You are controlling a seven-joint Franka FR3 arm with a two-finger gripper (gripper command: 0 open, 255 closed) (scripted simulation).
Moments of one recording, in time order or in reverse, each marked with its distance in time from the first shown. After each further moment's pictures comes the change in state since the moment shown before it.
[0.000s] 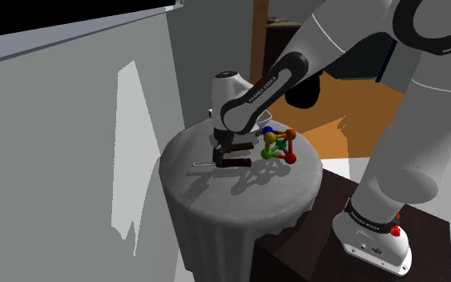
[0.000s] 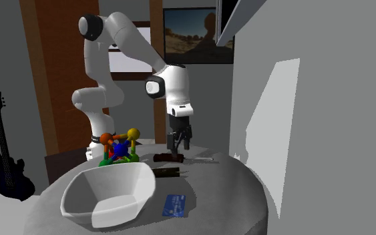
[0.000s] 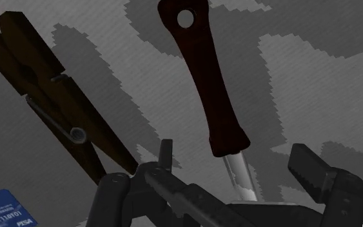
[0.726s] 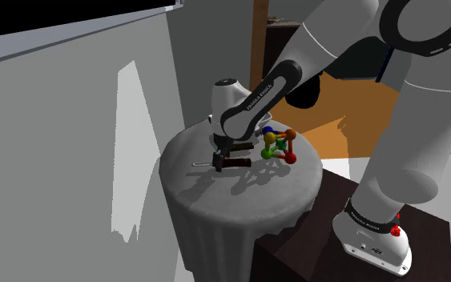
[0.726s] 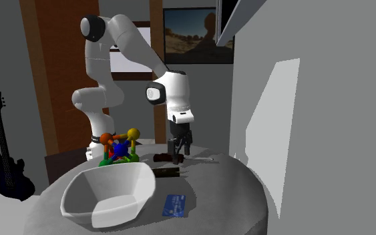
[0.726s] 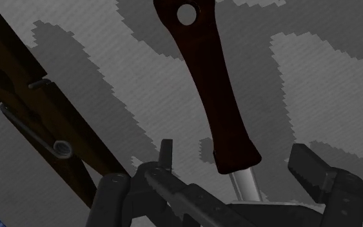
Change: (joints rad) arm 0.001 0.054 -0.001 -0.006 -0.009 0.060 0.007
